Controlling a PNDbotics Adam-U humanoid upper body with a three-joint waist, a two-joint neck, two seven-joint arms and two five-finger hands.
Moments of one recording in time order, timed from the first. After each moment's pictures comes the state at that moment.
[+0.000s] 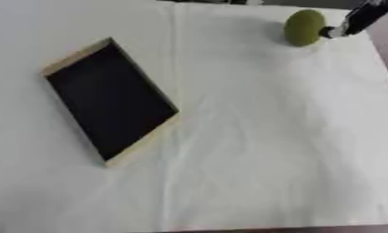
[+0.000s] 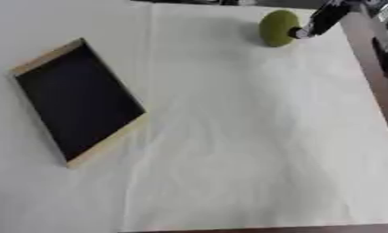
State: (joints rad) left arm -0.20 0.34 0.43 -1.98 0.23 -0.34 0.00; right arm -1.03 -0.84 0.09 -1.08 0.71 -0.22 0.56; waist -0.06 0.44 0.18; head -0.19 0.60
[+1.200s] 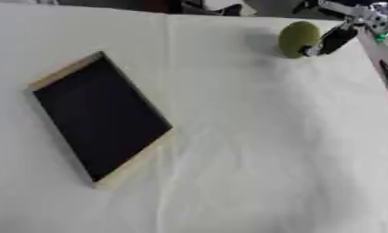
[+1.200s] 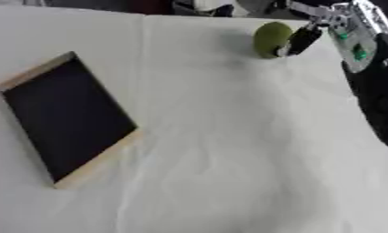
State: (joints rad) left arm -0.21 0.32 0.43 -1.98 0.23 -0.34 -0.01; right arm -1.04 -0.82 0.06 -1.00 0.77 -0.20 0.50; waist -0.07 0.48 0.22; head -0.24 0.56
